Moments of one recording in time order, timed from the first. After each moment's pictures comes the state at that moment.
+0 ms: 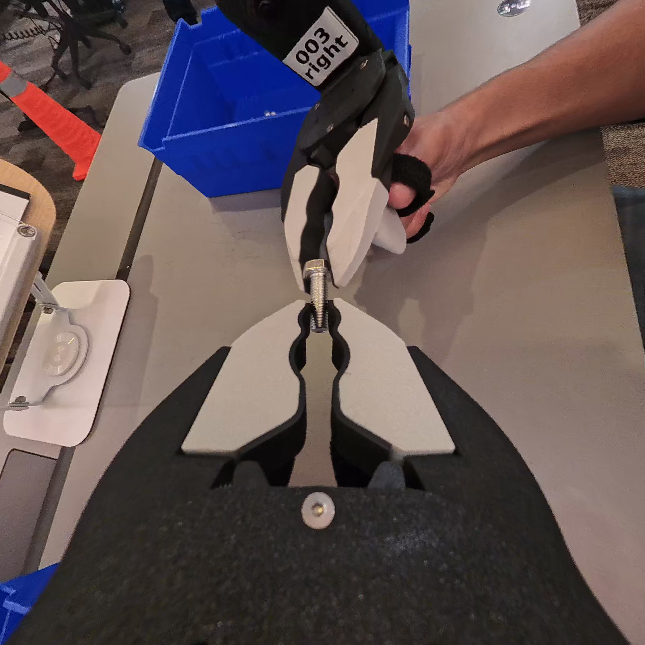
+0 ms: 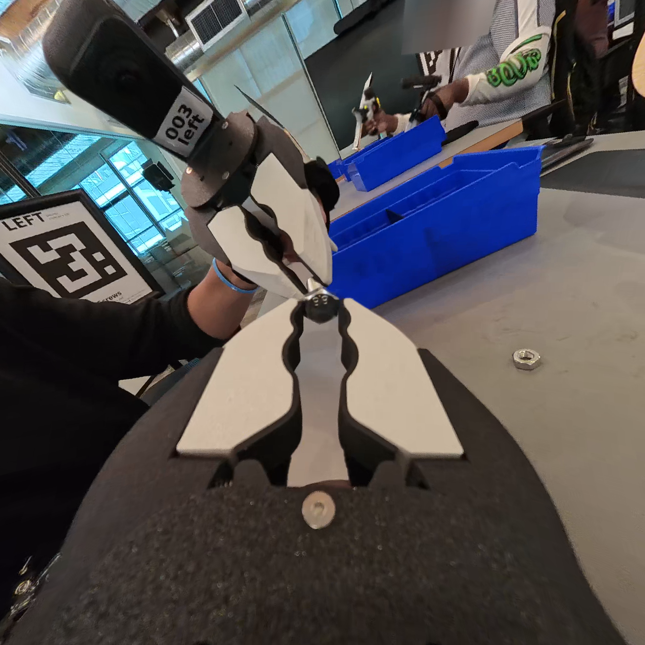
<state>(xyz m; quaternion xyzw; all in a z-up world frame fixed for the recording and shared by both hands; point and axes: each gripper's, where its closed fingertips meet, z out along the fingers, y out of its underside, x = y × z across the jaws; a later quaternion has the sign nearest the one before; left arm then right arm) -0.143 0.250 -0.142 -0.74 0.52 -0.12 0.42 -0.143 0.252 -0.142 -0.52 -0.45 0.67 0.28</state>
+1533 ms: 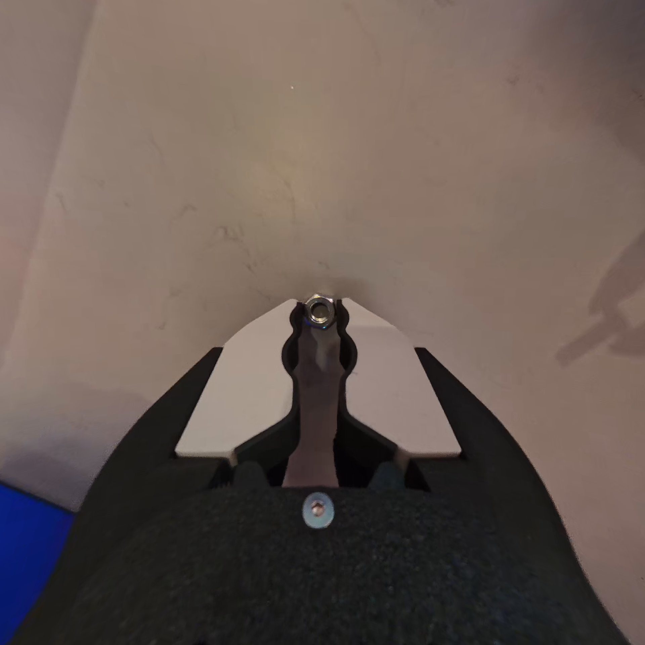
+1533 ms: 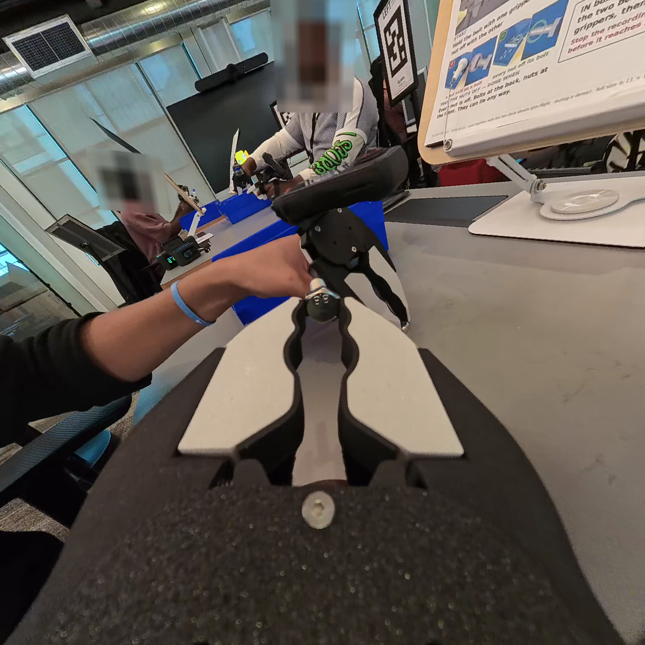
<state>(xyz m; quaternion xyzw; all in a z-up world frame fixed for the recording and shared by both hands) -0.217 0.350 -0.284 -0.92 0.34 -0.06 0.19 -0.109 0.296 -0.155 -0.61 -0.36 0.57 0.42</state>
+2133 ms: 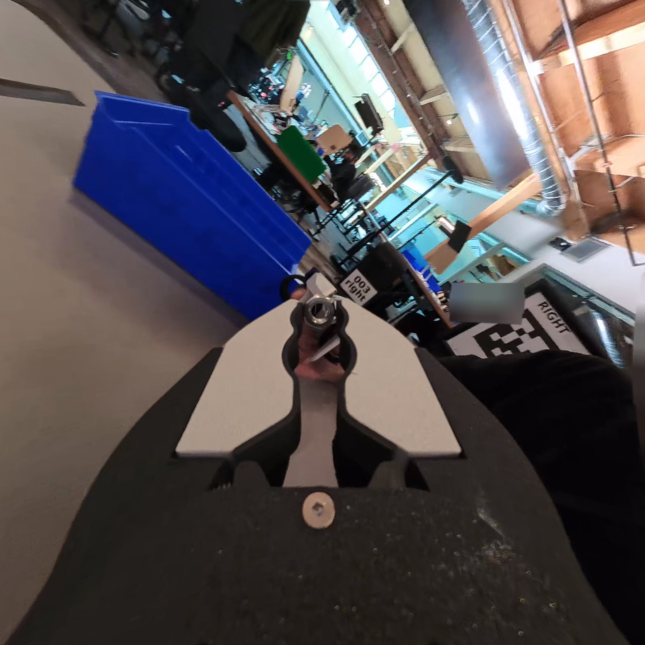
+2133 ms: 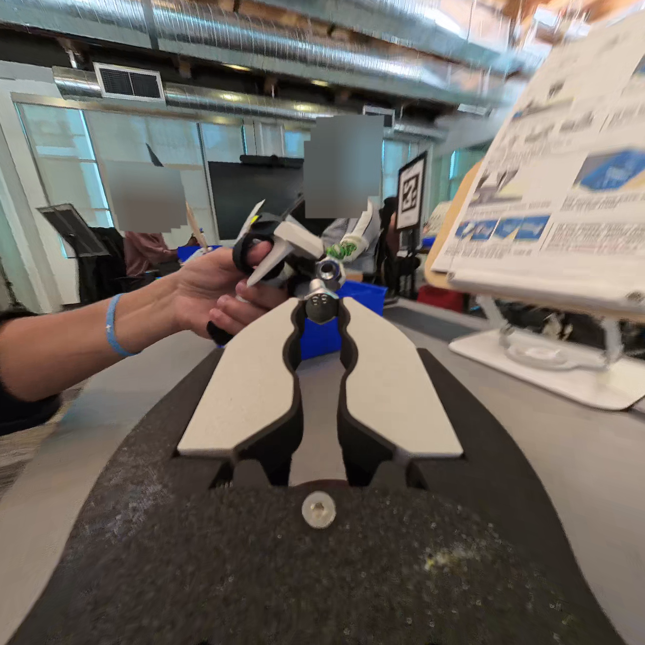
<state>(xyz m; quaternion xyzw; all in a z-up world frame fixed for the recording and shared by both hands) -0.146 0.284 -0.102 -0.69 0.14 -0.61 0.36 -0.107 0.273 -0.117 -0.46 -0.39 0.55 0.58</state>
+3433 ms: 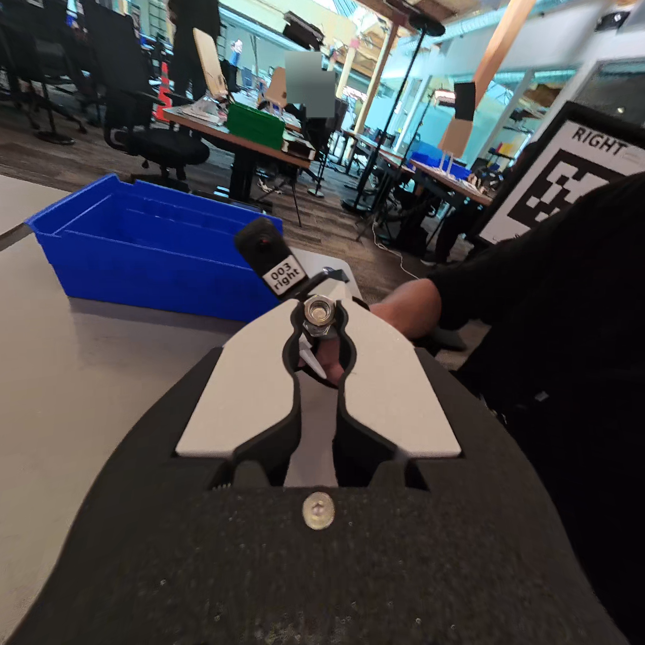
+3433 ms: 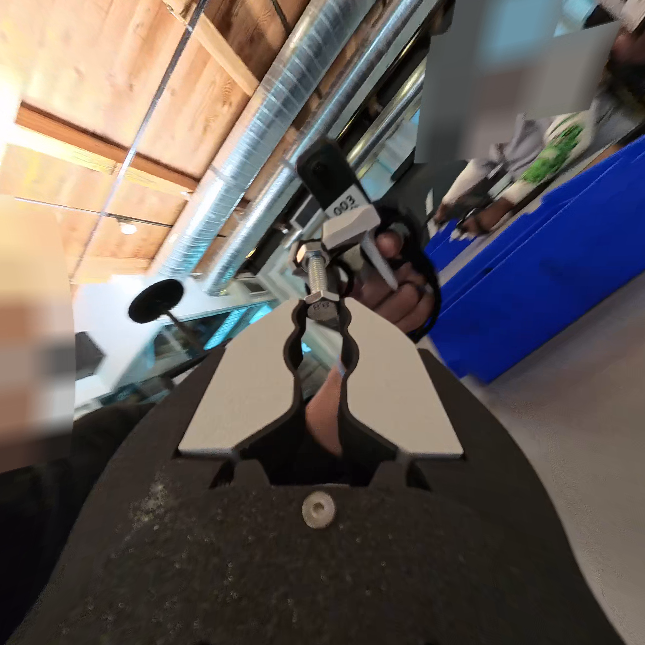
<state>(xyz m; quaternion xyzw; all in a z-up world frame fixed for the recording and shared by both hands) -0.137 0.235 -0.074 -0.64 0.37 -0.51 0.44 -0.138 0.226 -0.096 -0.46 -0.22 0.84 0.18</state>
